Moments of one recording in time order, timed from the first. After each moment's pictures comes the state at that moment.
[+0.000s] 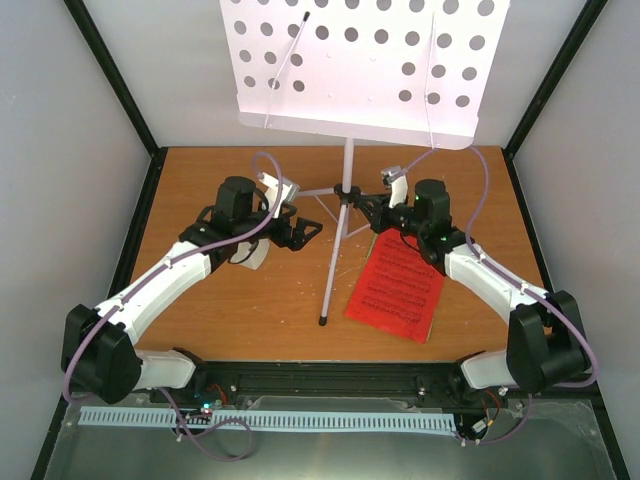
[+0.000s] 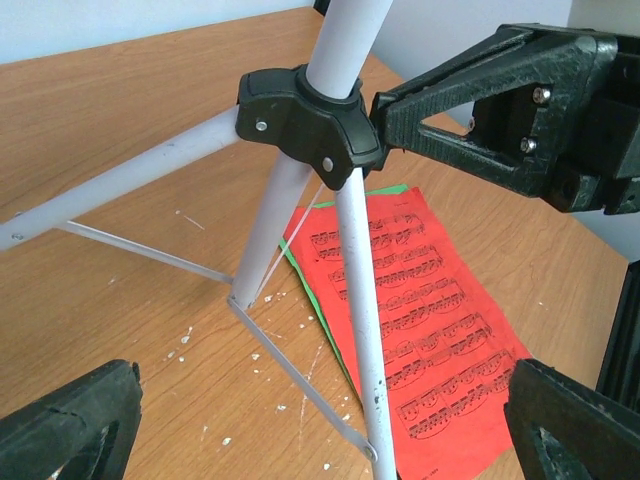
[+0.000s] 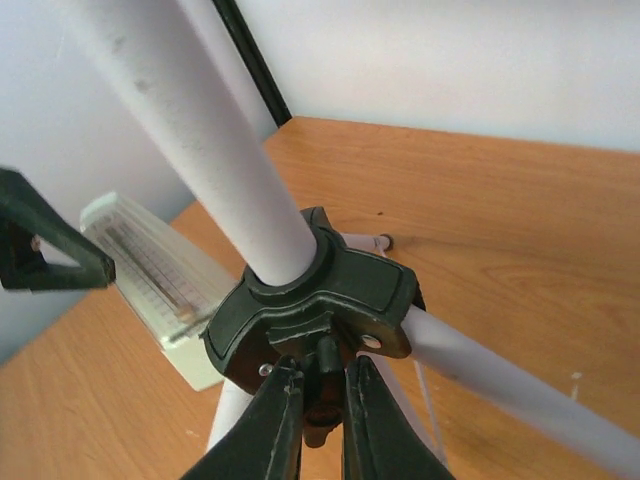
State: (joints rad) left arm -0.49 1.29 1.02 -0.24 0.48 -0.11; right arm 0.38 1.38 0.88 0.20 -0.50 0.29
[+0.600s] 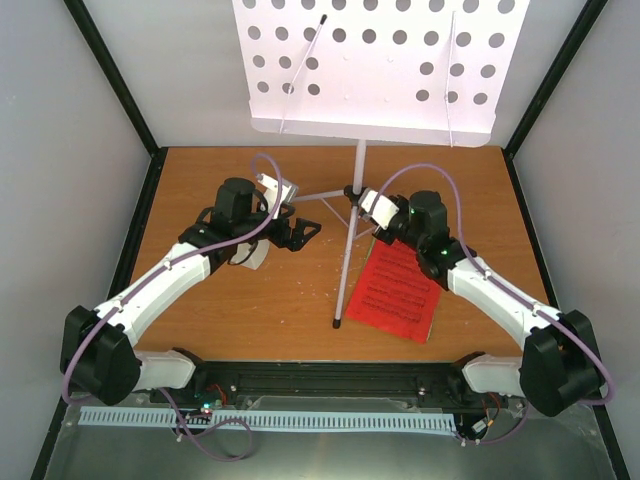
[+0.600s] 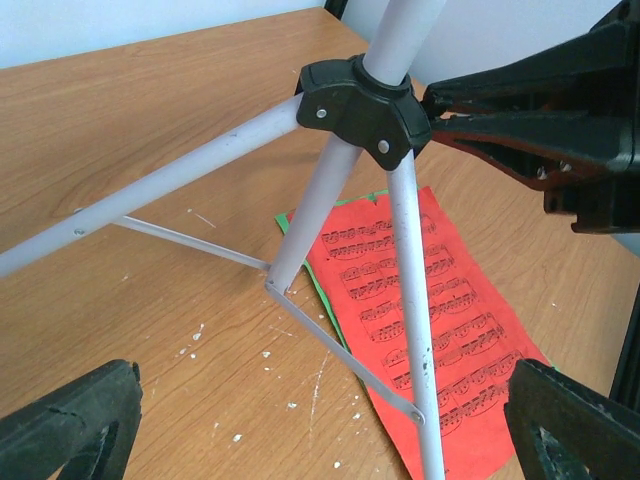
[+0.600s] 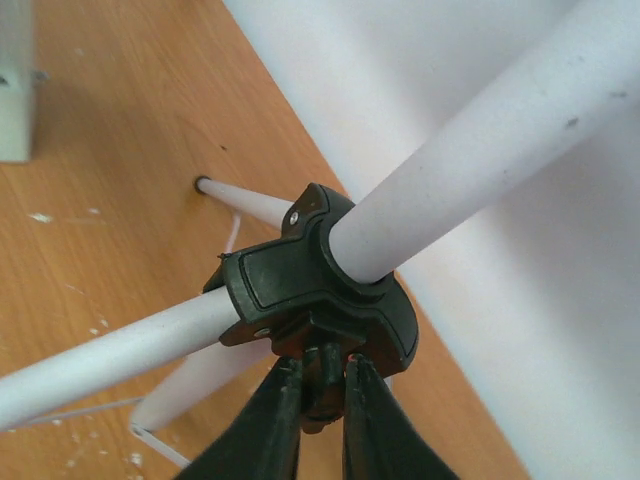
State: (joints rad) left arm -0.49 1.28 1.01 -0.24 0.46 -0.10; right arm 0.46 1.26 0.82 0.12 -0.19 -0.67
